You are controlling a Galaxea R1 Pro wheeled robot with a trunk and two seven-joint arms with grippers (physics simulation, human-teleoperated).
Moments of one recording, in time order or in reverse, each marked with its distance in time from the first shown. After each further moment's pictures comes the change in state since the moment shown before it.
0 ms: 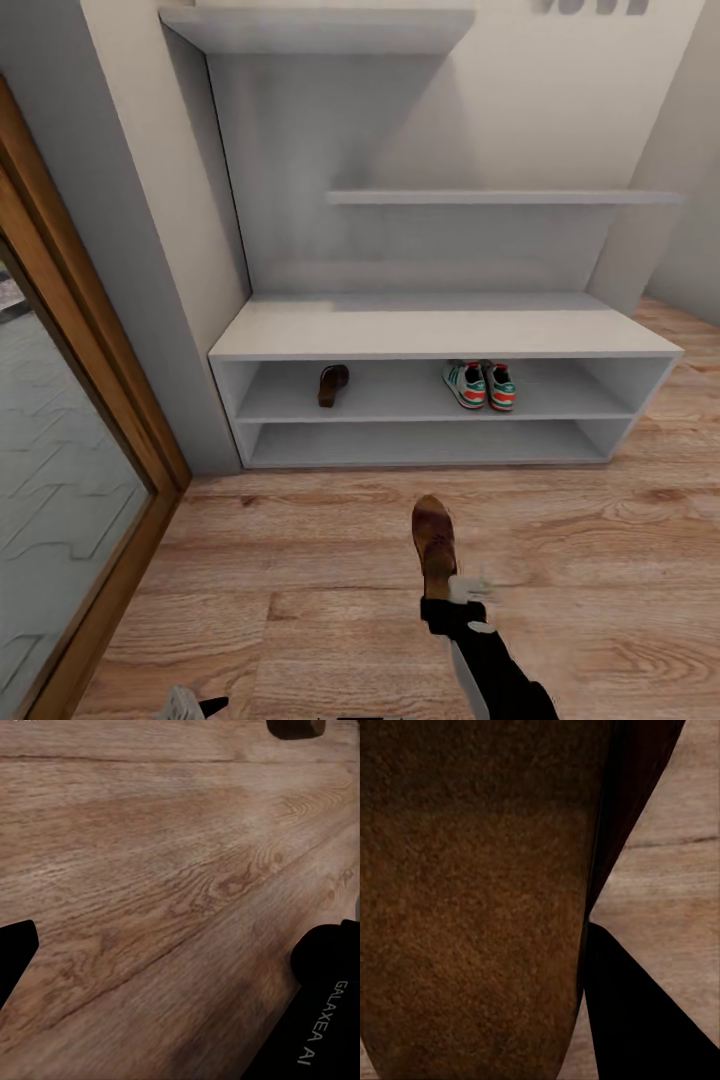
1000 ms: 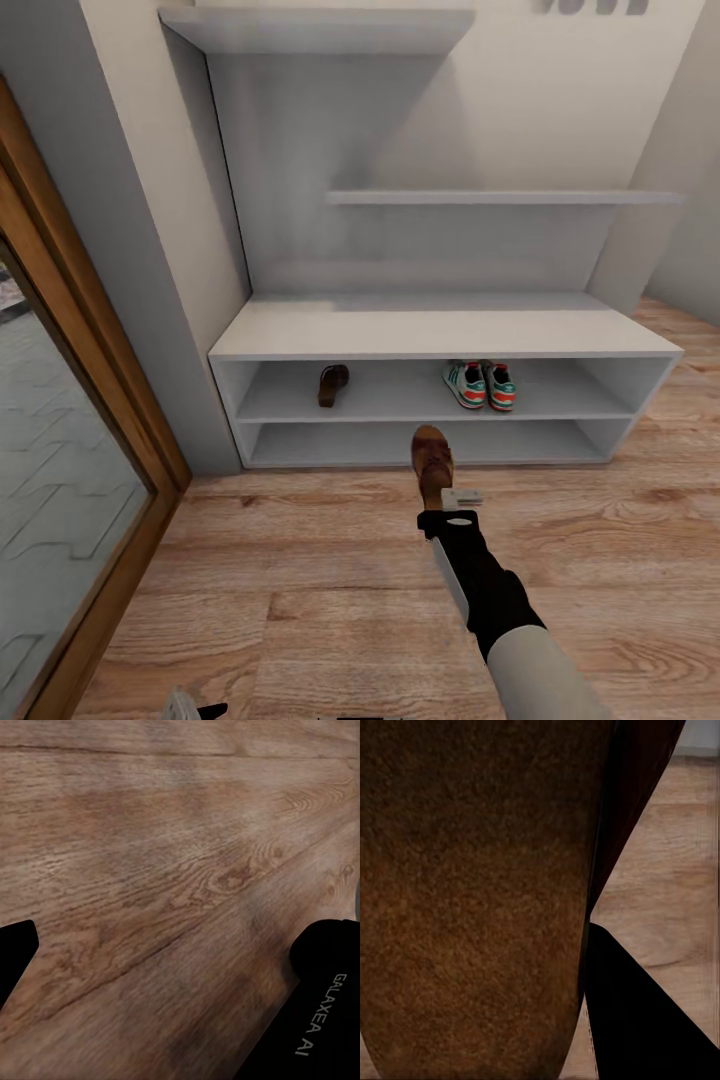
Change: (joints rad) left arm 0.012 0.000 -0.003 0.000 0.000 -0.003 0.004; right arm -0.207 0.018 0.092 -0.156 -0.006 0.272 -0.173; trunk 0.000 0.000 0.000
